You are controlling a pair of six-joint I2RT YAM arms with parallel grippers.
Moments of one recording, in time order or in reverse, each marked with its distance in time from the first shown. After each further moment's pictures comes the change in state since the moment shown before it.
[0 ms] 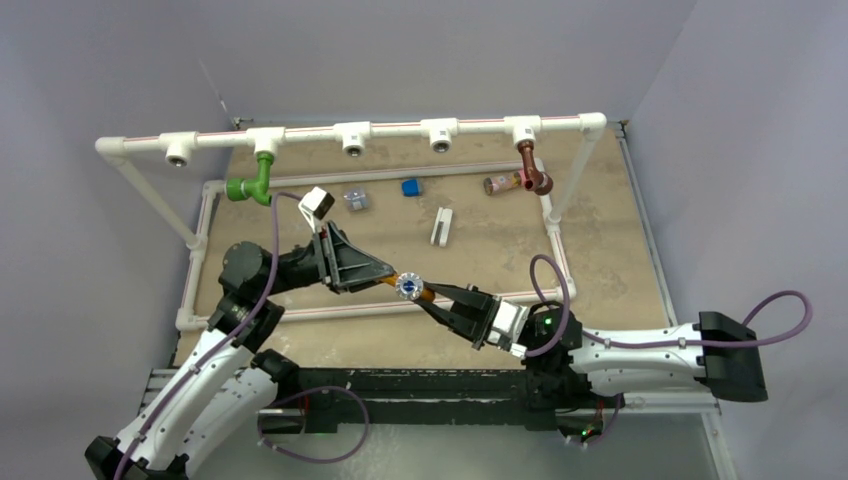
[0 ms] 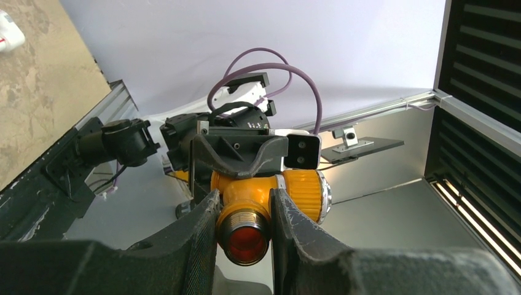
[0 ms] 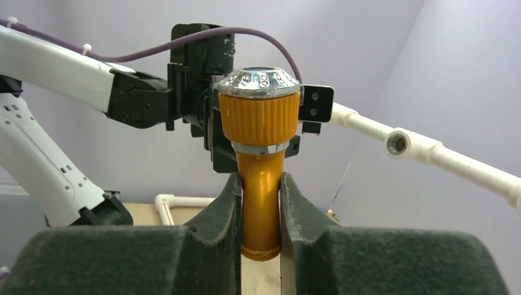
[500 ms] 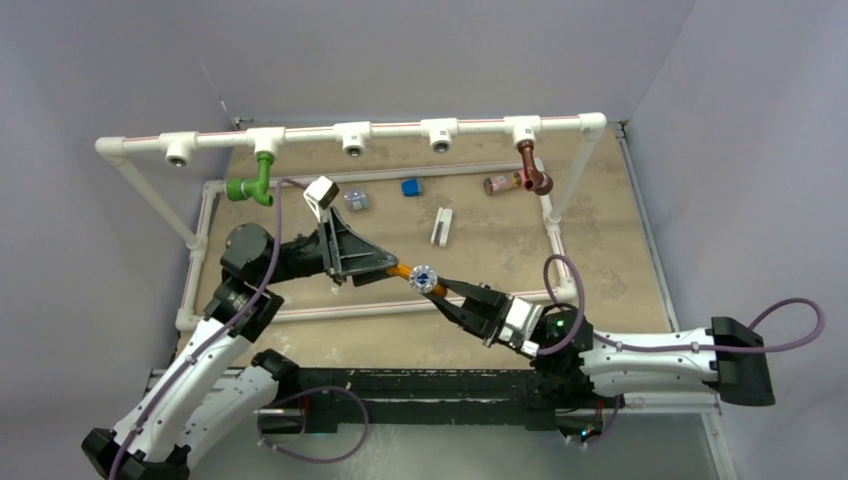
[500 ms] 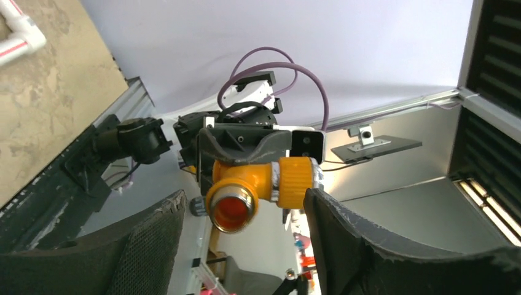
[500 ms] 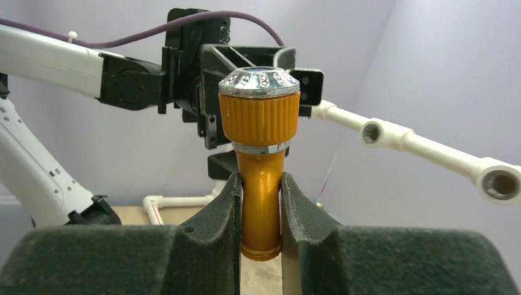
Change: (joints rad) left arm 0.000 0.056 0.090 -0.110 0.021 0.083; right arm 0.000 -0.069 -0.031 -0.029 0.055 0.000
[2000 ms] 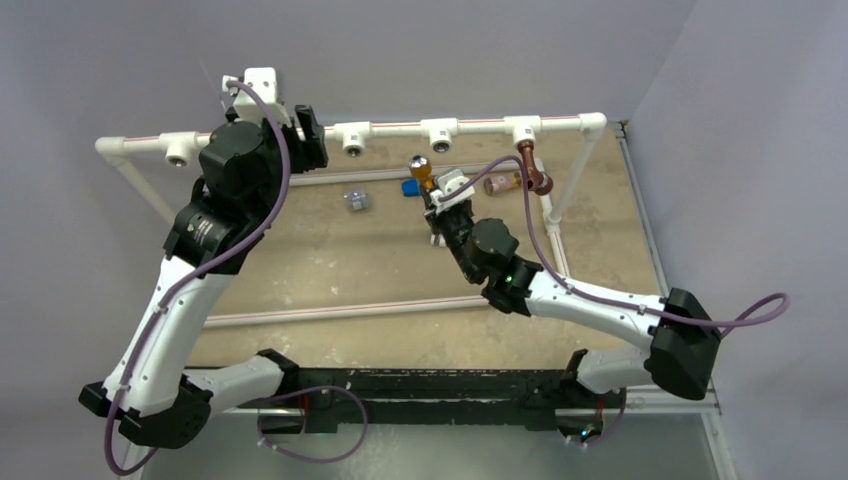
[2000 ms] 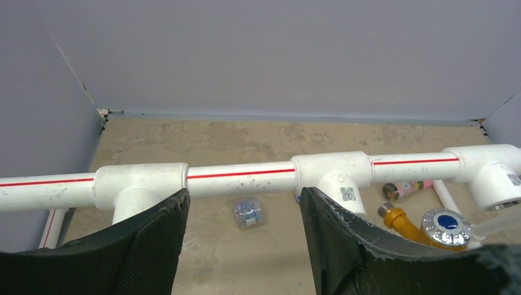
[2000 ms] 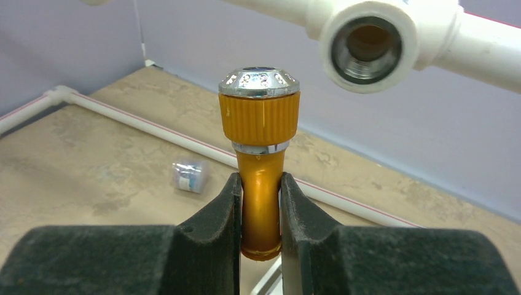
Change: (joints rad) left arm 0.000 0.414 0.858 -0.728 -1.276 1.325; right arm -0.359 0.409 0.499 -0.512 0.456 0.167
